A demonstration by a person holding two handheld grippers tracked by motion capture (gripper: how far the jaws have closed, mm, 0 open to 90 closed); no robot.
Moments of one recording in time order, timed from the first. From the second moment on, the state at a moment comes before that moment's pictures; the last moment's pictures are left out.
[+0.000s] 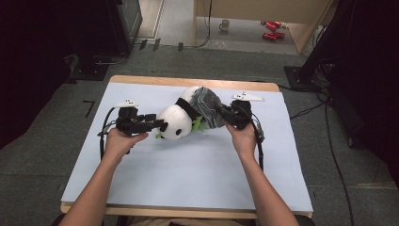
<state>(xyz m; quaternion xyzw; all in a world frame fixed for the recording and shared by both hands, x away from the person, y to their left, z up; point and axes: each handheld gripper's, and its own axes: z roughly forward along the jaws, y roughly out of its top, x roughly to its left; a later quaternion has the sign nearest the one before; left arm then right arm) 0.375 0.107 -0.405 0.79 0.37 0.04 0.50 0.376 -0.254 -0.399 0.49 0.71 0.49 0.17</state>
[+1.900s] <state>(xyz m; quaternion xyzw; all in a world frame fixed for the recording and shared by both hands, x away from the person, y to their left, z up) 0.372 0.079 -0.415 0.66 0.52 -0.05 0.54 0.306 -0.117 -0.427 0.31 0.82 0.46 0.15</state>
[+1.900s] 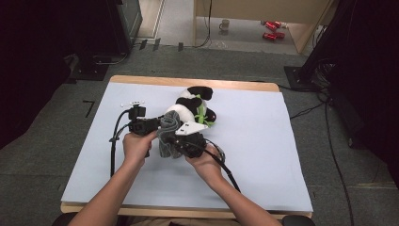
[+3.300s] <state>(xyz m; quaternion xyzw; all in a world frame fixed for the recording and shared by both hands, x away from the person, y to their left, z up) 0.377 0.102 -0.410 0.63 0.53 -0.01 0.56 0.307 -0.158 -0.398 0.33 0.77 0.51 0.17</state>
